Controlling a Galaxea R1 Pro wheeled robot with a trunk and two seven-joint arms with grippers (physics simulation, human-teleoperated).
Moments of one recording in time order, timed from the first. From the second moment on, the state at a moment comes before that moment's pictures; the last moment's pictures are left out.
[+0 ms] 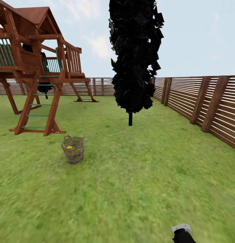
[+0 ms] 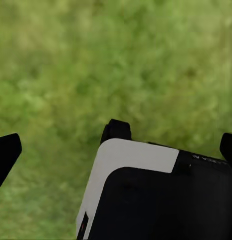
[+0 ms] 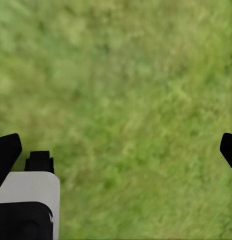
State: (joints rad) left arm -0.09 0.22 0.19 -0.93 0.20 0.96 -0.10; right arm -0.14 -0.06 0.08 -1.07 0.14 0.99 -0.15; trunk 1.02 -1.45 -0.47
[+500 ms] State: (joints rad) left arm -0.16 0.26 0.19 -0.91 0.18 0.97 -0.19; right arm -0.14 -0.05 0.08 -1.07 0.14 0.99 -0.14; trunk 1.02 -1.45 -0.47
